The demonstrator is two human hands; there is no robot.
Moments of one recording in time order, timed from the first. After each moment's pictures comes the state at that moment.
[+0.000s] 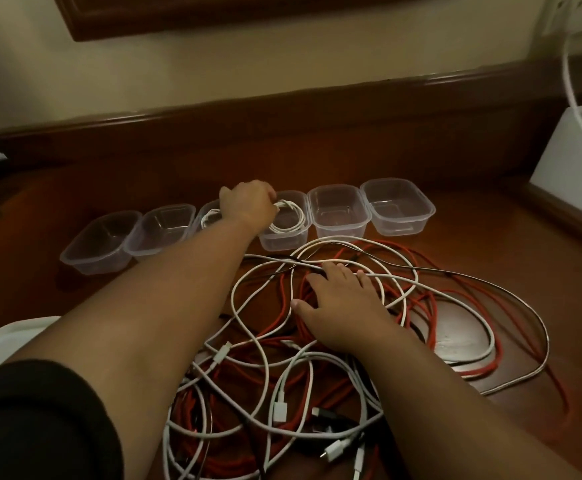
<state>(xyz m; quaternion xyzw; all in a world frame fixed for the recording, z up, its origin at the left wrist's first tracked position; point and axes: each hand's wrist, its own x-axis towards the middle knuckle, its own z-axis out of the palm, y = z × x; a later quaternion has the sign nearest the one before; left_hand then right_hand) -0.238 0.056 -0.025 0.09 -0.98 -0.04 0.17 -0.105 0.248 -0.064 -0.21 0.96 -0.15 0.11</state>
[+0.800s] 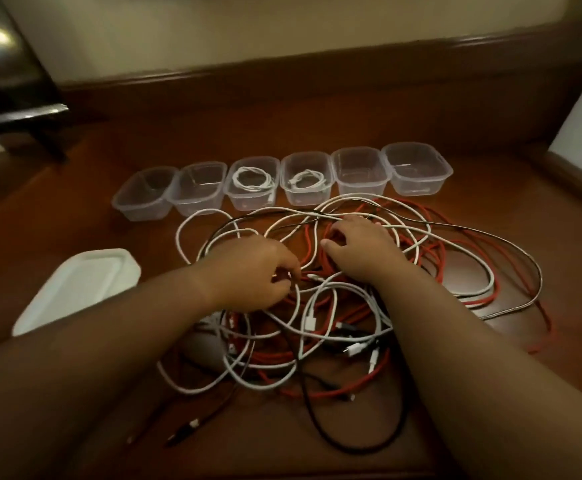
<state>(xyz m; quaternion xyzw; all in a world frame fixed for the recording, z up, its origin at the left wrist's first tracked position) 0.000 0.059 -0.009 -0.17 -0.98 -0.04 -0.04 -0.100 0.245 -0.063 -0.19 0.96 -0.20 0.03</state>
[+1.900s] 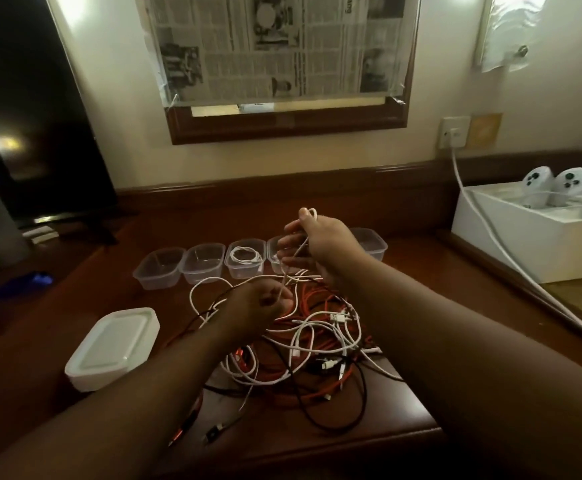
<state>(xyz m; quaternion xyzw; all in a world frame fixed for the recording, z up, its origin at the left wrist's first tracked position) 0.051 0.072 0.004 -0.10 -0.89 -0.43 0.09 0.018 0.233 0.100 -0.09 0.64 -0.75 0.11</state>
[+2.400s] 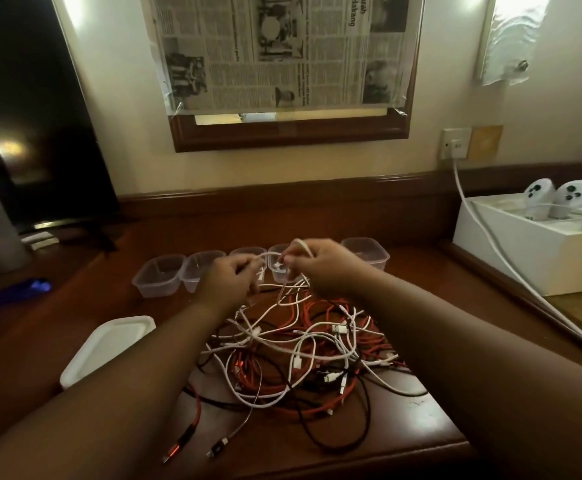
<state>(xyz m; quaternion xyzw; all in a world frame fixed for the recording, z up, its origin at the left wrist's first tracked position) 0.035 0.055 0.045 0.00 -0.86 -0.47 0.21 0.032 0.250 0.099 -0.26 0.85 -0.46 0.08</state>
